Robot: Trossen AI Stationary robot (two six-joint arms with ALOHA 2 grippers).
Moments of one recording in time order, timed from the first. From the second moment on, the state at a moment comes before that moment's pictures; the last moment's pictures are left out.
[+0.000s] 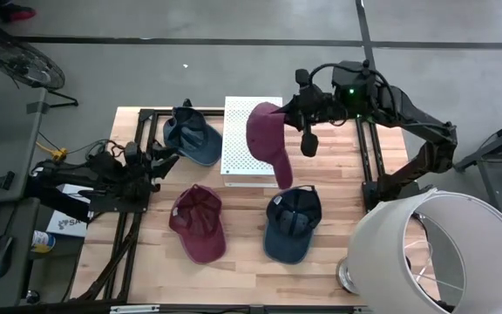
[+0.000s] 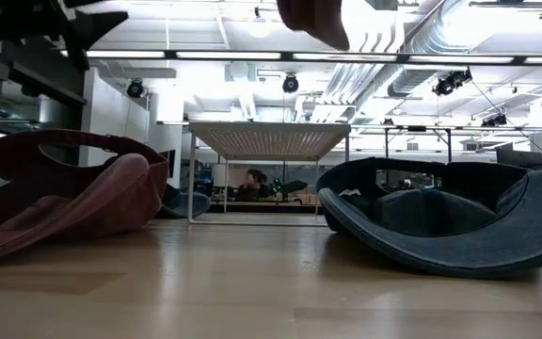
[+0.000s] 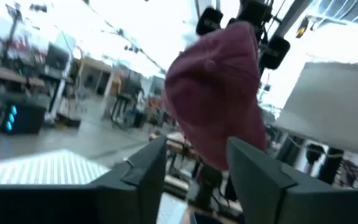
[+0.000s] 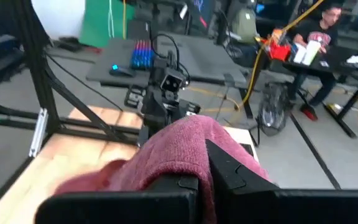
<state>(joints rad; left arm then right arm) -0.12 0.15 0.17 0.41 -0.41 -0.17 -0.19 1.49 1.96 -0.69 -0.19 -0.20</state>
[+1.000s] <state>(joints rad) 0.21 0.88 0.84 0.18 0.05 0.16 -0.23 1.55 1.96 -0.64 -0.41 -0.18</state>
